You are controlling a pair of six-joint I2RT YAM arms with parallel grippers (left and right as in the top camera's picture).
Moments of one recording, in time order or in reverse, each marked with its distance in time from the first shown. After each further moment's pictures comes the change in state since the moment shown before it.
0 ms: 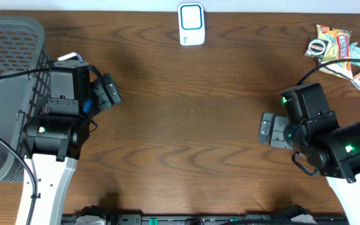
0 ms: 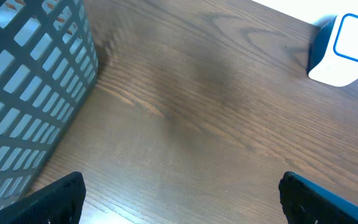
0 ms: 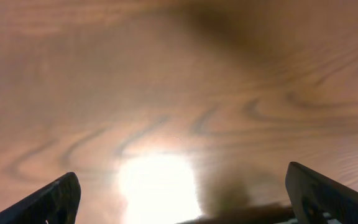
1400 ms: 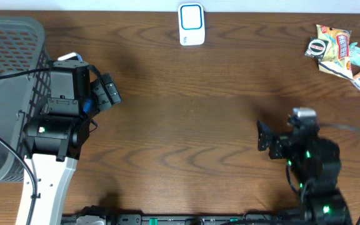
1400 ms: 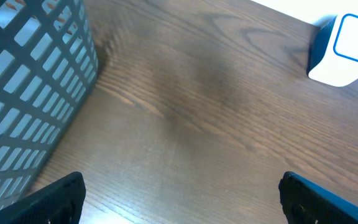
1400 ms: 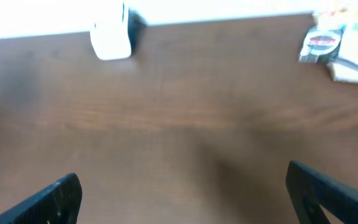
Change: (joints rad) left arm 0.000 0.000 0.000 0.001 0.000 0.000; right arm -0.272 -0.640 -0.932 1.070 -0.265 -0.408
